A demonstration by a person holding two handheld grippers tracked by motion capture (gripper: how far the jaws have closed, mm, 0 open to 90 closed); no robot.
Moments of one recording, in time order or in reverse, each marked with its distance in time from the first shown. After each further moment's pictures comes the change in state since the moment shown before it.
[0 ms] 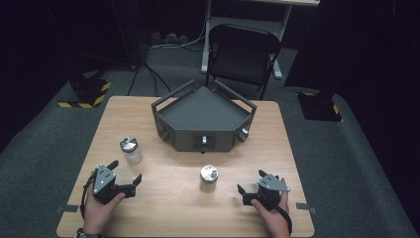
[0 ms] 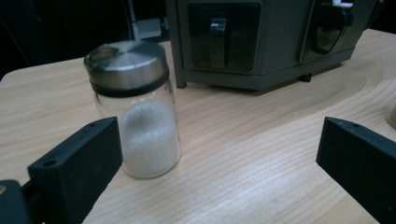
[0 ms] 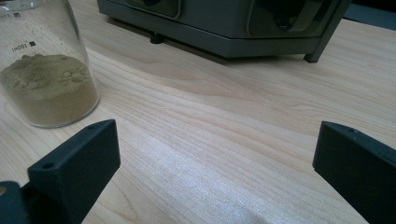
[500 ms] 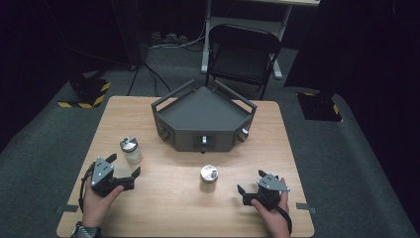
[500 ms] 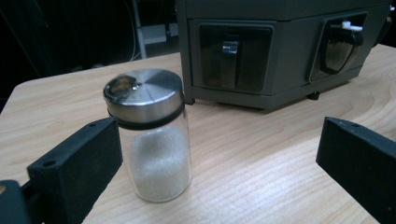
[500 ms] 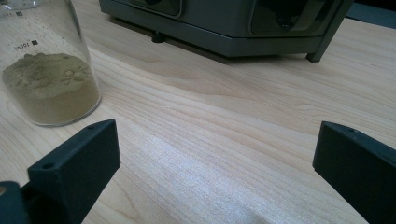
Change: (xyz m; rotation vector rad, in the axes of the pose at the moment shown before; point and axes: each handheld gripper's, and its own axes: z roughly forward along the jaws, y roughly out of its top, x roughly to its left) left arm 0.008 0.015 0.005 -0.018 0.017 -0.011; right arm -0.001 0.000 0.000 0.002 0.005 0.000
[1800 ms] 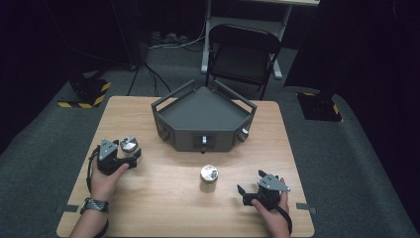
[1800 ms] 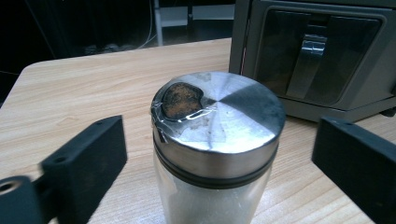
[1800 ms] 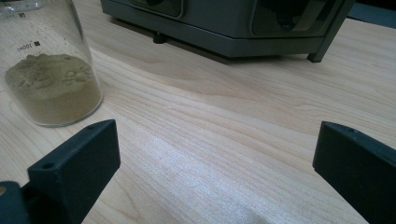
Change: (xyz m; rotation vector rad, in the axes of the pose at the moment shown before) left arm 0.029 0.011 0.061 0.064 0.063 -0.072; right arm -0.002 0.000 0.000 -0.002 0.008 0.003
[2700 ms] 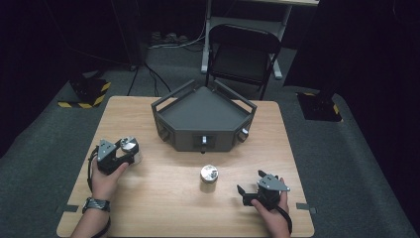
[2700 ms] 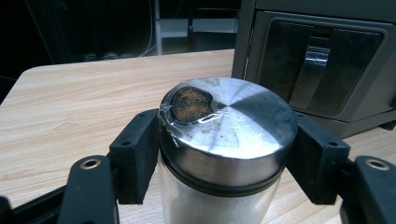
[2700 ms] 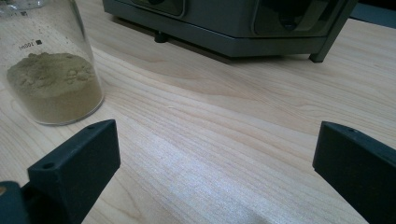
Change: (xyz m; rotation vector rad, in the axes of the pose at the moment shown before) left arm 0.004 -0.013 0.003 -0.054 -0.005 -0.033; right arm 0.000 0.001 0.000 0.003 0.004 -0.005
